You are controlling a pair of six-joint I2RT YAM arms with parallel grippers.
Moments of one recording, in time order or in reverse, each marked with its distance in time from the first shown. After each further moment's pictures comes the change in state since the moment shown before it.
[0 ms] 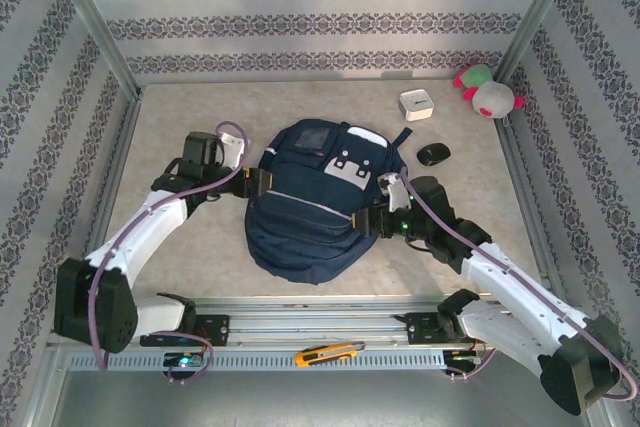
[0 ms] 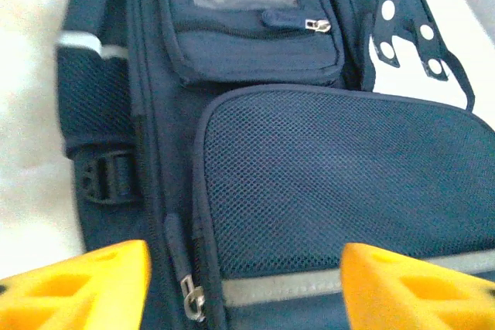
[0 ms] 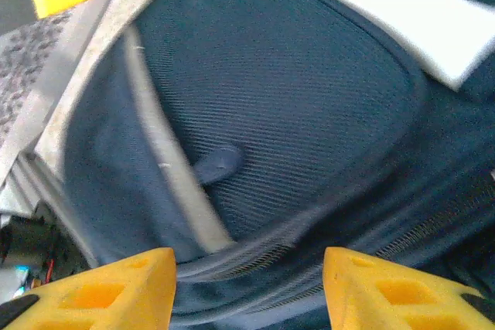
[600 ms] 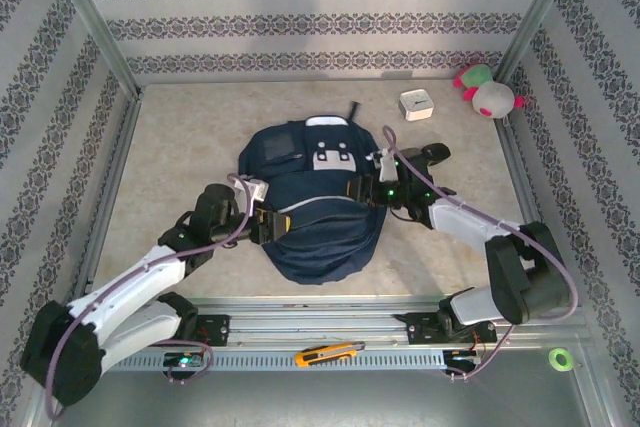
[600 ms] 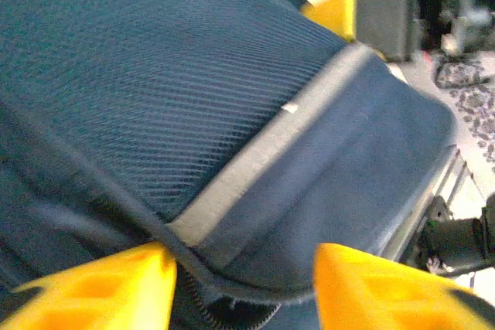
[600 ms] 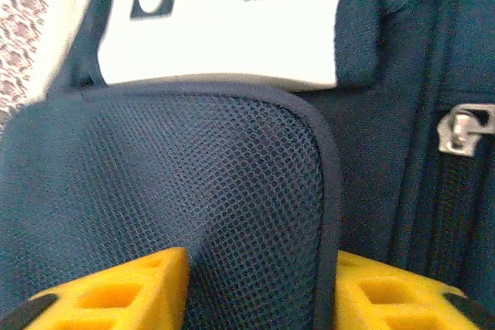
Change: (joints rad) left arm -0.305 -0.373 -0.377 0.234 -0.059 -0.323; right arm -0.180 0.533 0.167 0.332 -0.150 0.021
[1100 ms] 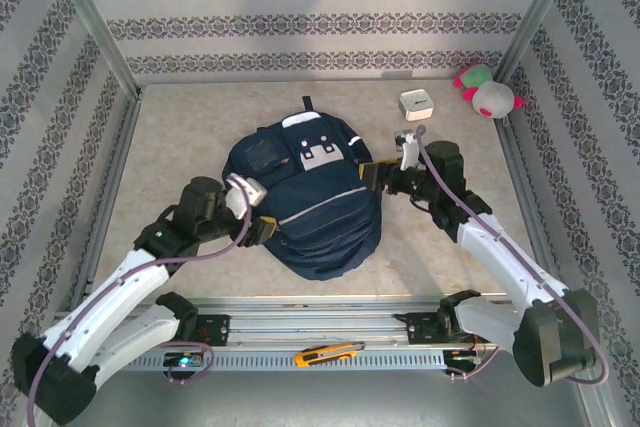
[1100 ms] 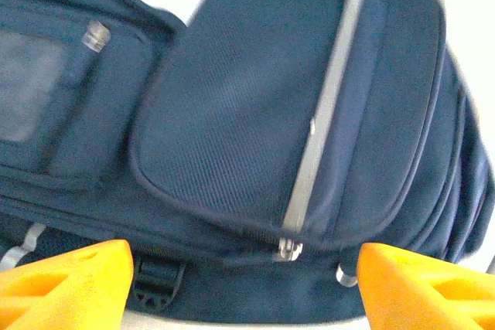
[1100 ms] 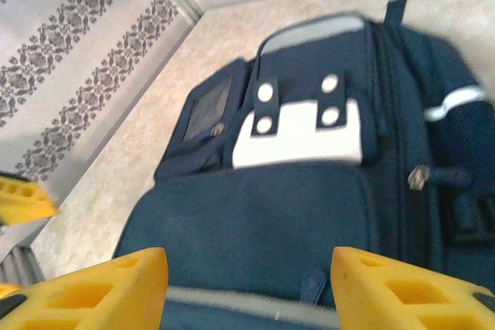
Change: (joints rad) left arm 0.032 -0.042 0.191 -0.411 -0.173 0.691; right arm -0.037 -0.368 -0.040 -0.074 -0.004 -0.137
